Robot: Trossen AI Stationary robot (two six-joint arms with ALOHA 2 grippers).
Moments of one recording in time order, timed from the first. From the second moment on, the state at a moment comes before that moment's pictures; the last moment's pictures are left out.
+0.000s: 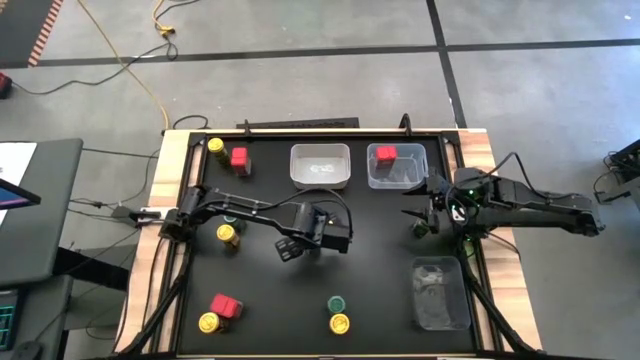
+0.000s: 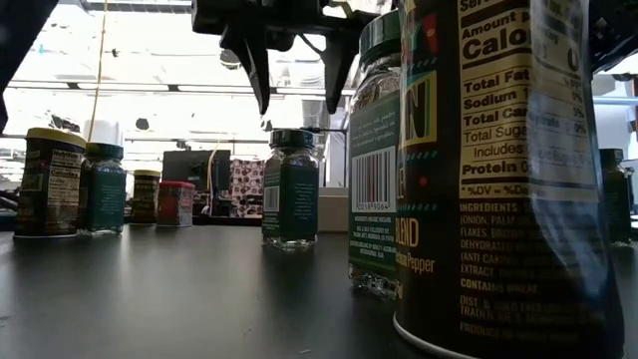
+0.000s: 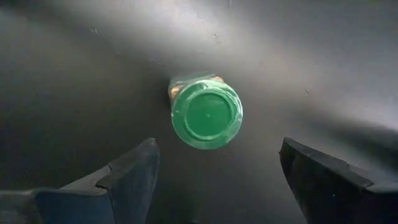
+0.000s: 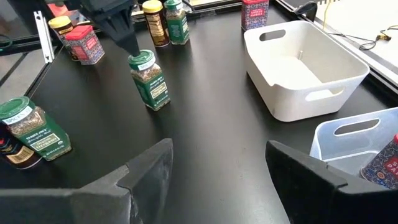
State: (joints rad) left arm -0.20 2.11 2.08 -1.38 -0.21 -2.22; right arm -0.16 0.43 0.46 -0.46 -0.05 0.10
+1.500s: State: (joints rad) left arm -0.13 2.13 1.84 -1.13 -0.03 -2.26; right arm -0.16 0.43 0.46 -0.46 -0.05 0.10
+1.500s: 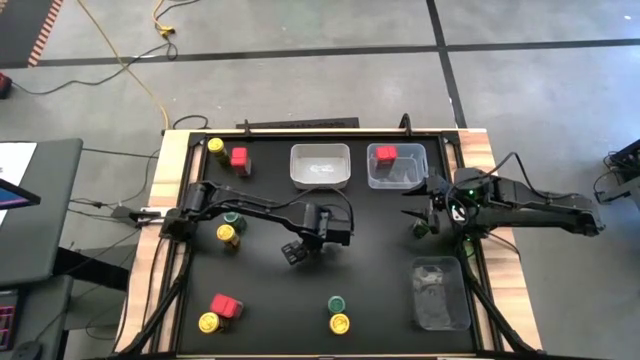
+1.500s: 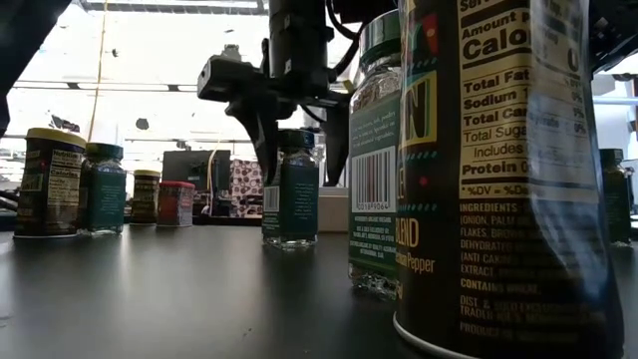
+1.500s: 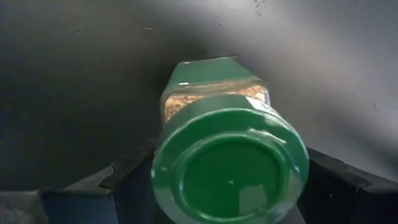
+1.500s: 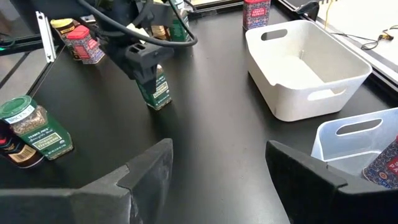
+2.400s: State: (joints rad) left arm -0.10 2.13 1.84 -1.16 0.05 -2.24; right arm -0.16 0.43 0.46 -0.46 -0.05 0.10
